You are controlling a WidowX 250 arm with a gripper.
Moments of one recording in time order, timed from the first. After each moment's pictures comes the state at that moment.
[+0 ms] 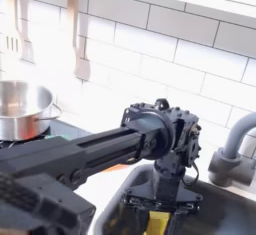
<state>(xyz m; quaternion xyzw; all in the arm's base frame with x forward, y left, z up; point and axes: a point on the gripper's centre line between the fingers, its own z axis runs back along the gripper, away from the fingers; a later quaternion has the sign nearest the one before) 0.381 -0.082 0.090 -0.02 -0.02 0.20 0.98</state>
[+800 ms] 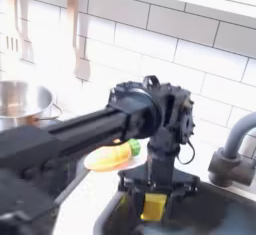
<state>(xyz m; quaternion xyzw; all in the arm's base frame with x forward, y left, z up) 0.370 -0.073 0.133 -0.04 -0.03 0.19 0.98</state>
